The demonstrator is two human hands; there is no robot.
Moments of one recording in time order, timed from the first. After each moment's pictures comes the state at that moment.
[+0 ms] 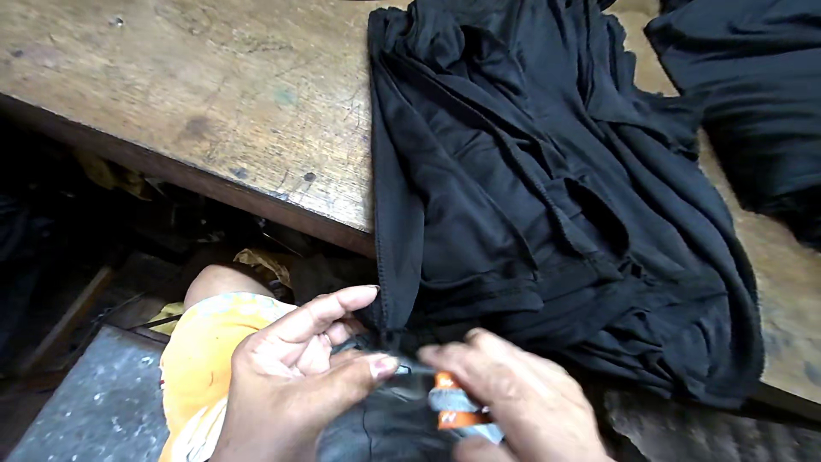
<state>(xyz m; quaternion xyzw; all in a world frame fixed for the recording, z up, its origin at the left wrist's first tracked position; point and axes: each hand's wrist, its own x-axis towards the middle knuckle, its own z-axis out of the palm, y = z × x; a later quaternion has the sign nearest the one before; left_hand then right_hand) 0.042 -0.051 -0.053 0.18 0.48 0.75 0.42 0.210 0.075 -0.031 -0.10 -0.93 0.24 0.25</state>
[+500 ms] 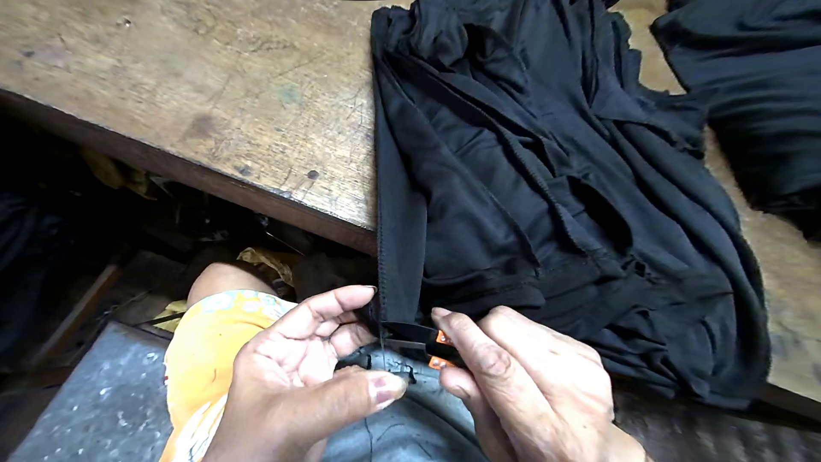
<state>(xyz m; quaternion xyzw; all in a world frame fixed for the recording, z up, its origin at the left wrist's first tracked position) 0.041 -0.058 -0.041 0.12 0.44 0.75 0.48 0.208 0.092 -0.036 -0.08 -0.95 0.05 0.30</state>
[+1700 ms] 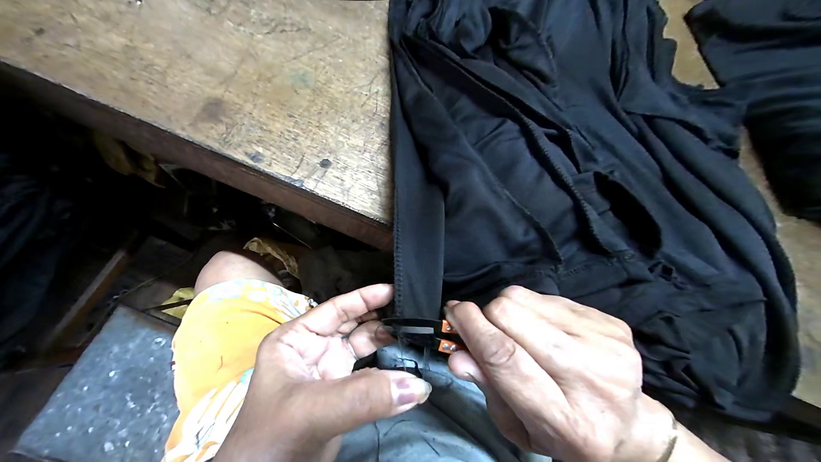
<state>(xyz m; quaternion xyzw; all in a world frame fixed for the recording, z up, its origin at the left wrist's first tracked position) 0.045 -0.056 -0.048 0.12 0.40 0.75 0.51 0.195 0.112 -0.023 0.03 -0.96 0.00 0.28</state>
